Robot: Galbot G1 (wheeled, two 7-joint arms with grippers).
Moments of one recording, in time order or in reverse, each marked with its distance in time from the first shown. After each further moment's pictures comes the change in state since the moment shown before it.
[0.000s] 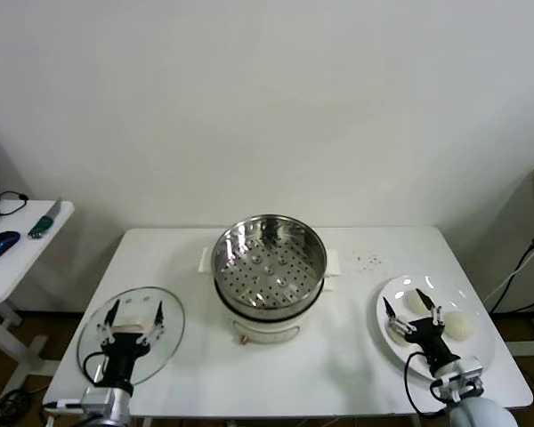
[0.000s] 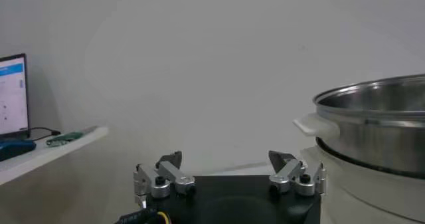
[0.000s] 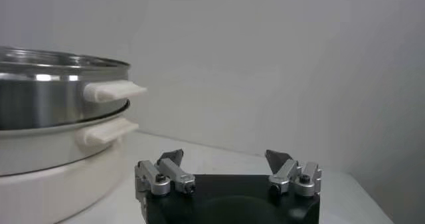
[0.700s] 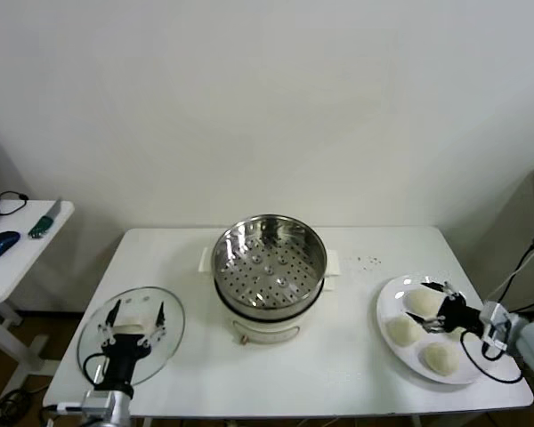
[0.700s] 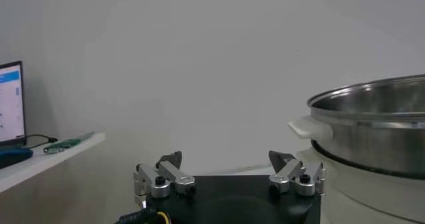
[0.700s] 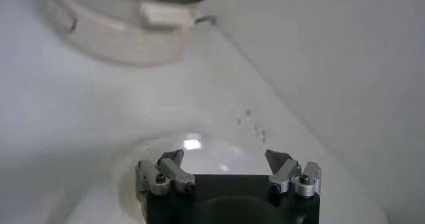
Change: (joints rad) left arm 0.021 0.036 0.023 -0.010 -0.005 -0.015 -0.026; right arm 0.283 -0.590 -0.178 -0.221 -0.226 -0.109 -0.568
